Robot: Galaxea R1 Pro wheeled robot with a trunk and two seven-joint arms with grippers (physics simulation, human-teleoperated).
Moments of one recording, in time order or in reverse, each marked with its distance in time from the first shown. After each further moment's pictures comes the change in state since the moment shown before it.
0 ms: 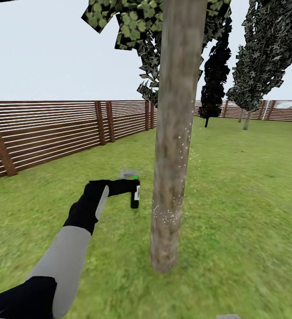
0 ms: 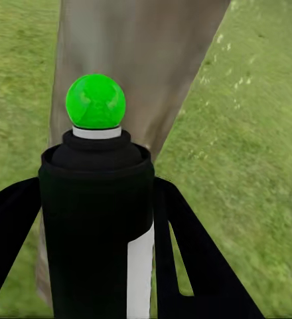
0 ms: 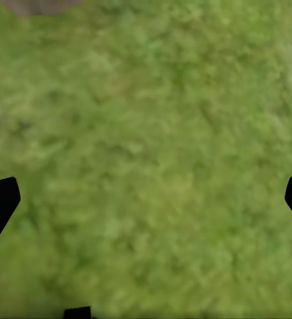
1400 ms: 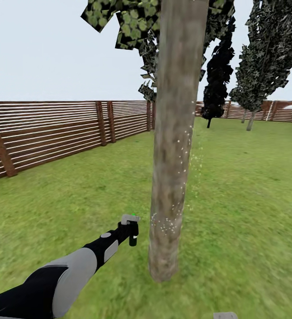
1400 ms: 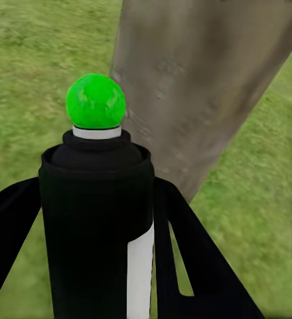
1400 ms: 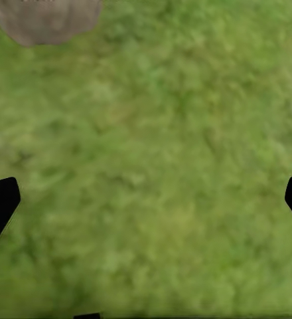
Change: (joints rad) left arm 0.000 0.000 0.049 0.910 -0.009 -0.912 0.239; right arm -0.007 0.016 0.000 0.000 -0.002 -0.006 0.000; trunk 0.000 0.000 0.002
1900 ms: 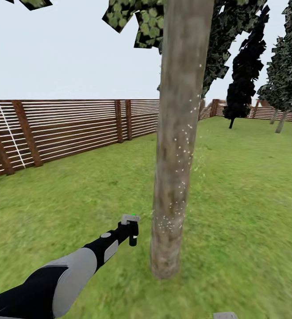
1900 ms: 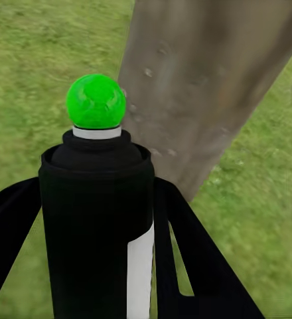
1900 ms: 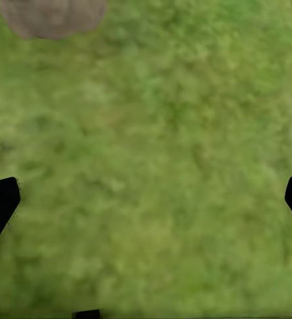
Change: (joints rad) left arm 0.000 0.000 0.001 0.000 0.000 -0.001 0.001; right arm 0.000 0.001 0.000 0.000 0.000 0.000 0.000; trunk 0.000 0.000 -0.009
